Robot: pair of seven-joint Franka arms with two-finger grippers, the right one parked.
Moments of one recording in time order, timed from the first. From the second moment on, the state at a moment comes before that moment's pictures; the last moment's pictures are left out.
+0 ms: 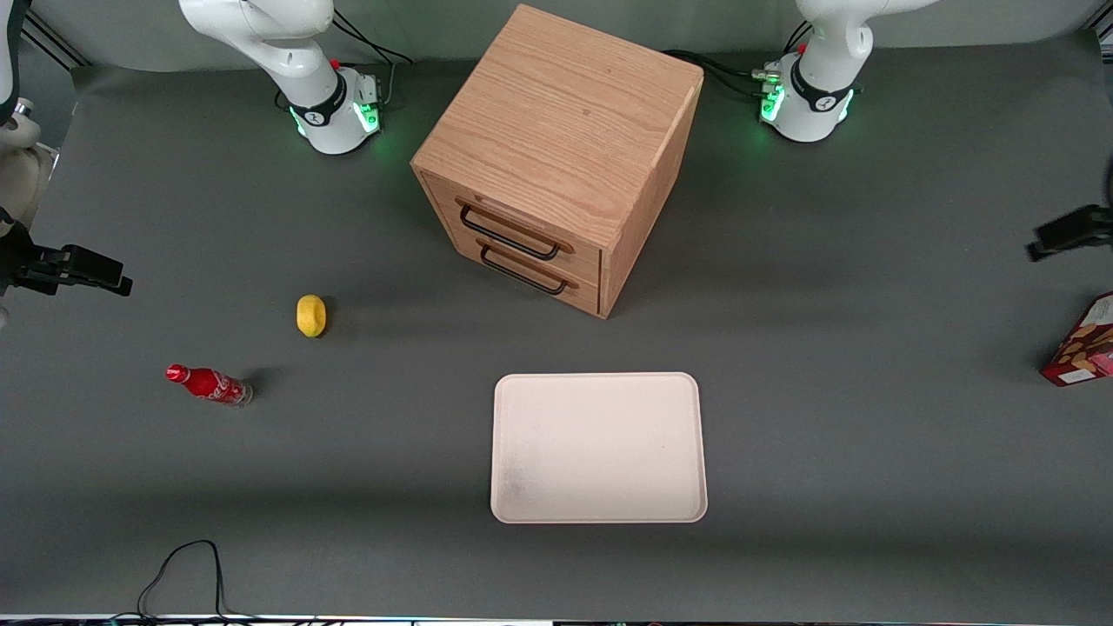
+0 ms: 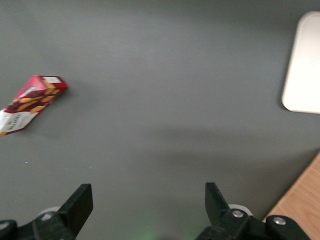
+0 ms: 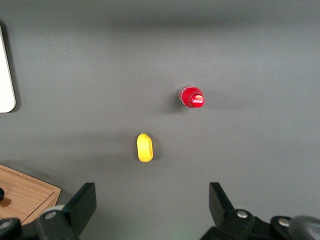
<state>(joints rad) 0.22 0.08 -0.04 -1.49 0.01 1.51 0.04</state>
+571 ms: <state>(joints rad) 0.59 0.20 -0.04 -1.49 0.02 1.66 0.57</state>
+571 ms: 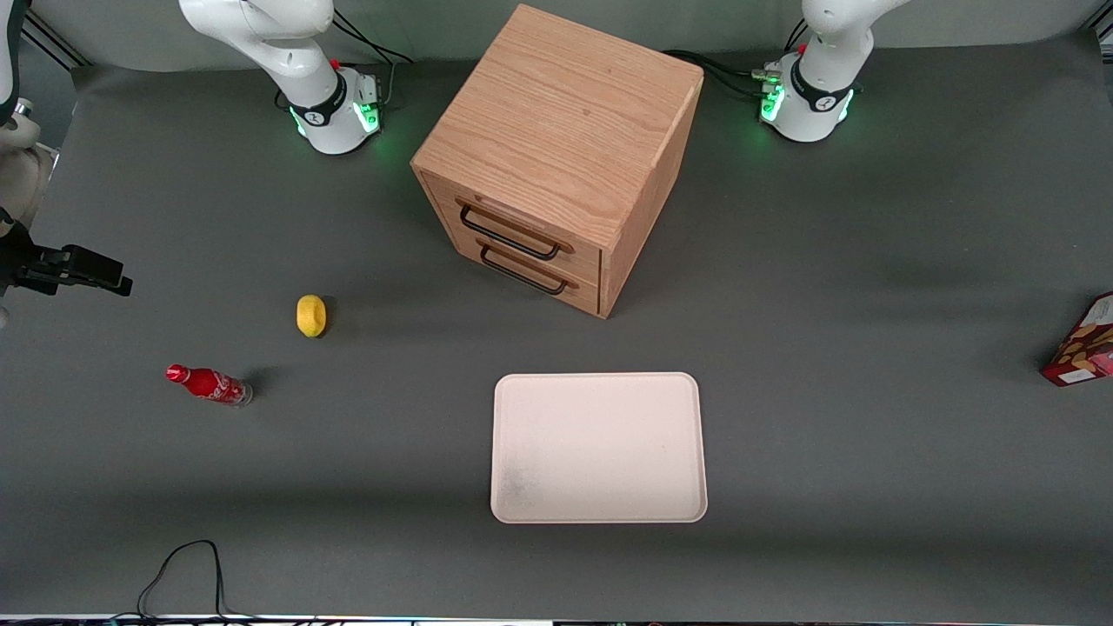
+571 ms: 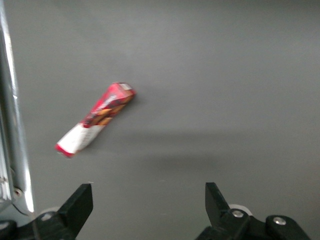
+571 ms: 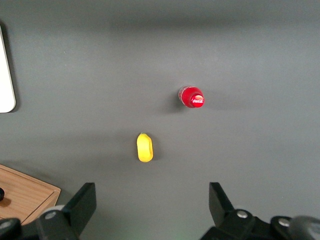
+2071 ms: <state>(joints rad) 0.76 0.51 -0.05 -1.43 0.06 1.87 1.61</state>
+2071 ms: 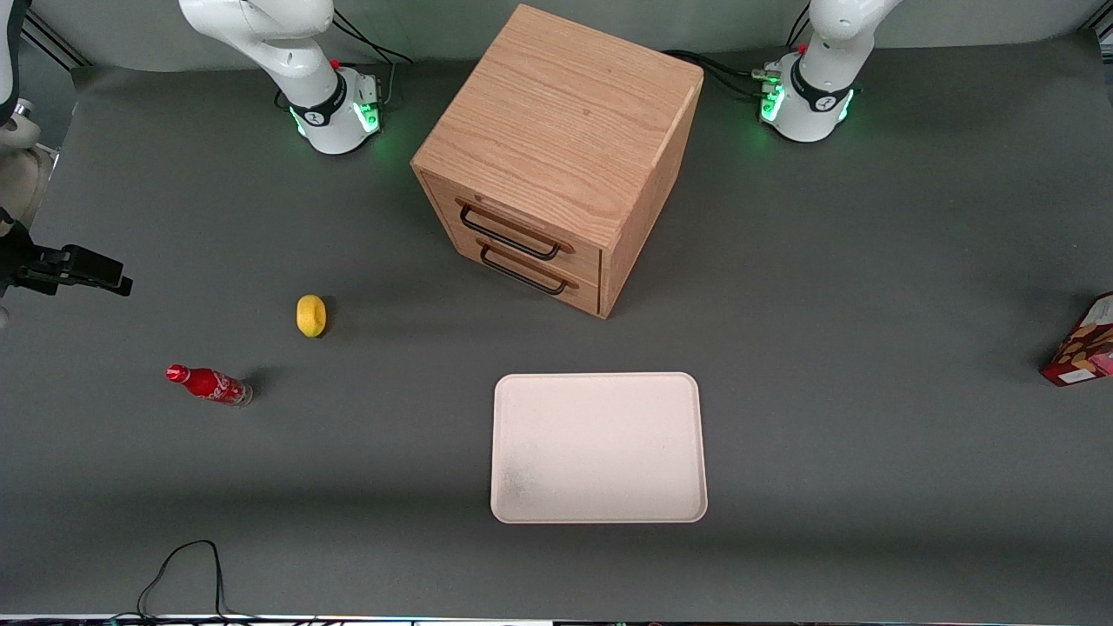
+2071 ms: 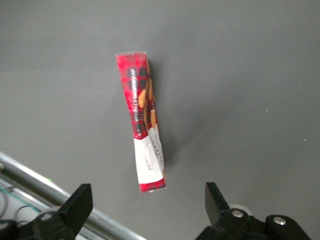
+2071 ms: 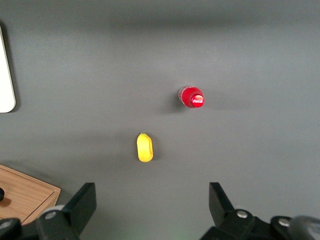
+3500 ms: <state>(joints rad) 0.79 0.58 -0.06 -1.72 -0.02 2.28 1.64</state>
